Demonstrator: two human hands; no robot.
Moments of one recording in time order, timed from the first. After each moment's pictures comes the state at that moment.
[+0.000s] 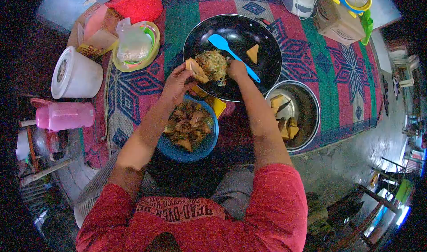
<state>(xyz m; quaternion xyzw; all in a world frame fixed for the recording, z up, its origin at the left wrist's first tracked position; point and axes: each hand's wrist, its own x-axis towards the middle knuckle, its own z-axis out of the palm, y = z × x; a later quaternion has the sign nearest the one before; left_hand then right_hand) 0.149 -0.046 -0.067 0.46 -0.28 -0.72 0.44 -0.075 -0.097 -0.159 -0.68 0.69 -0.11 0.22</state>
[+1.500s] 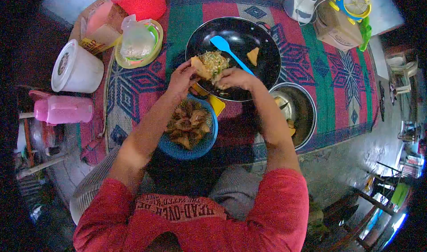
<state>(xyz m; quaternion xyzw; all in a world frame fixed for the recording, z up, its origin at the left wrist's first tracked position) 0.140 -0.053 -0.075 0.48 -0.27 -0.71 0.45 -0.067 -0.060 -0.073 -0.49 0.48 -0.14 0.72</state>
